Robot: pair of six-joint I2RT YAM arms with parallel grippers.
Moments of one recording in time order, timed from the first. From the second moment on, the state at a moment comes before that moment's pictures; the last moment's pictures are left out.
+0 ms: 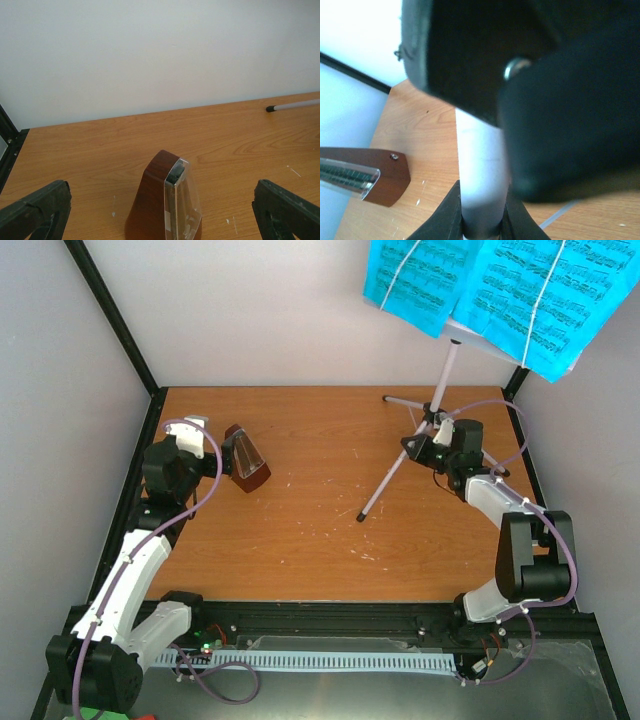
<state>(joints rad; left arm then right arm) -0.11 0.91 0.74 -0.06 0.08 0.02 0.07 1.52 0.85 0.14 -0.57 0.52</state>
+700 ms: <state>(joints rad) -0.11 0.91 0.74 -0.06 0.08 0.02 0.30 1.54 0.92 -0.09 -0.88 0.20</state>
